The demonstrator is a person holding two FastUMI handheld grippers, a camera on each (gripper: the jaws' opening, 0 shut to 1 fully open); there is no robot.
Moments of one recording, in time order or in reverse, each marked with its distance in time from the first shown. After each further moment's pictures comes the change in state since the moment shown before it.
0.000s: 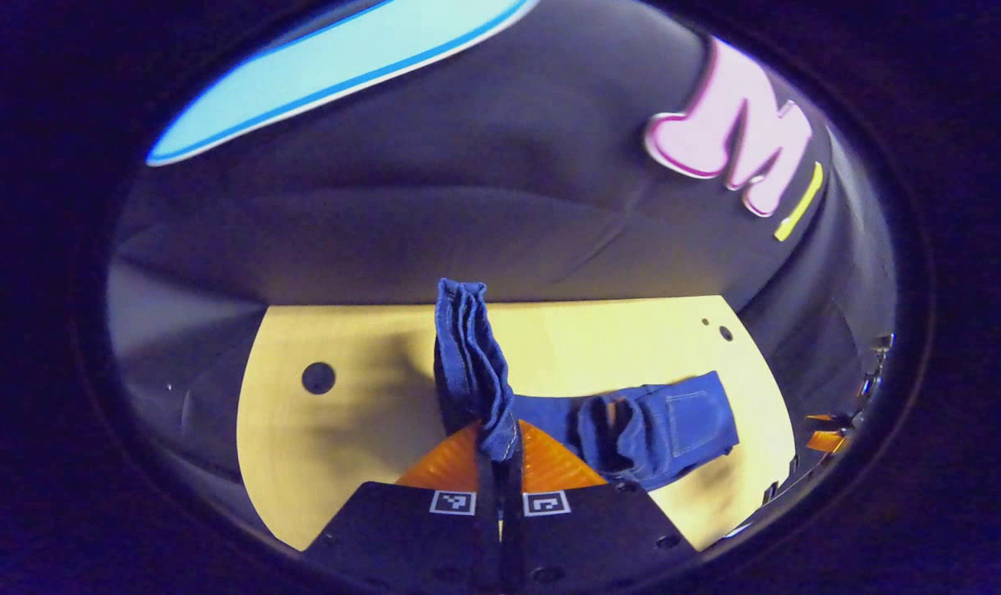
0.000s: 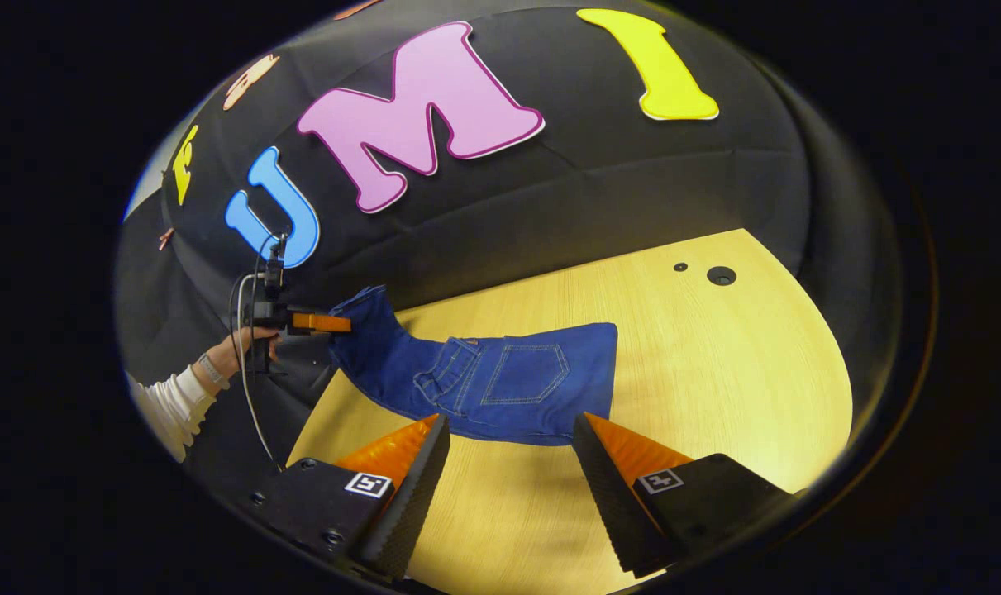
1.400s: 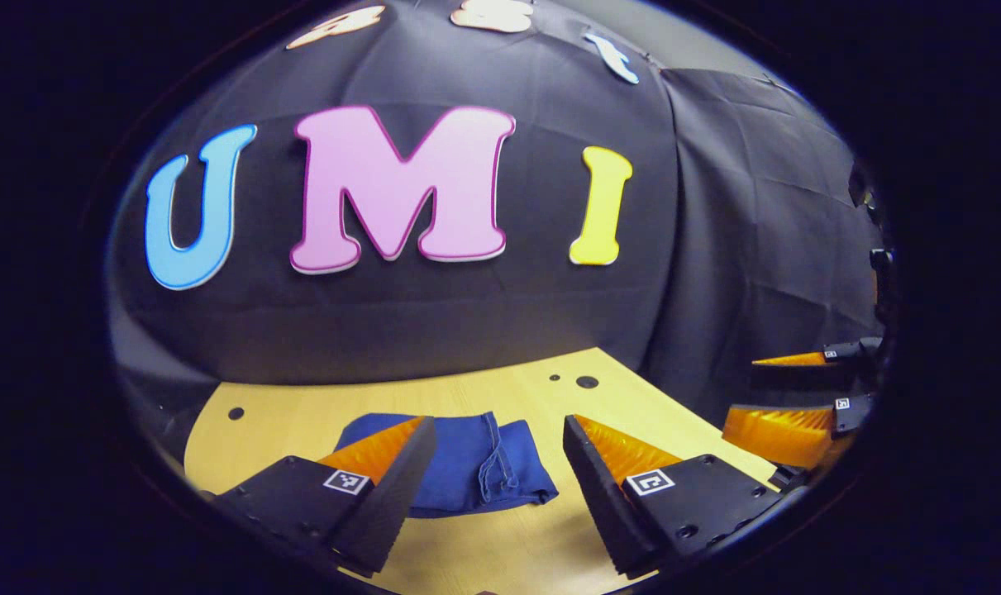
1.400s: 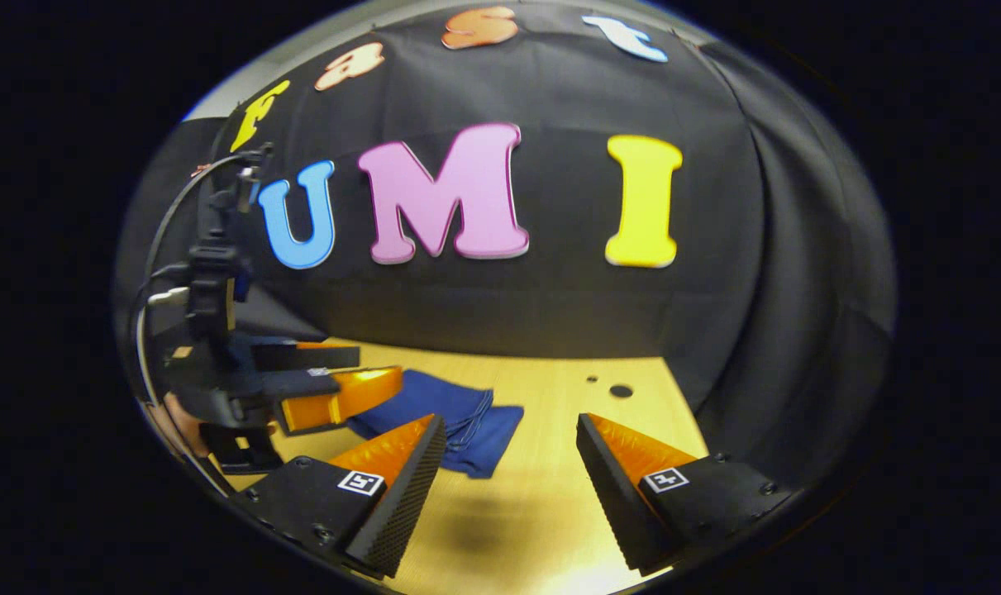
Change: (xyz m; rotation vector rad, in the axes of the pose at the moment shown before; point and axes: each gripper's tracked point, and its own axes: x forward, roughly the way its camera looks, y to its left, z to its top) left arm -0.207 -0.277 -0.008 0.189 -0.534 0.052; right arm -0.158 -0.019 0.078 -0.388 -0.421 -0.199
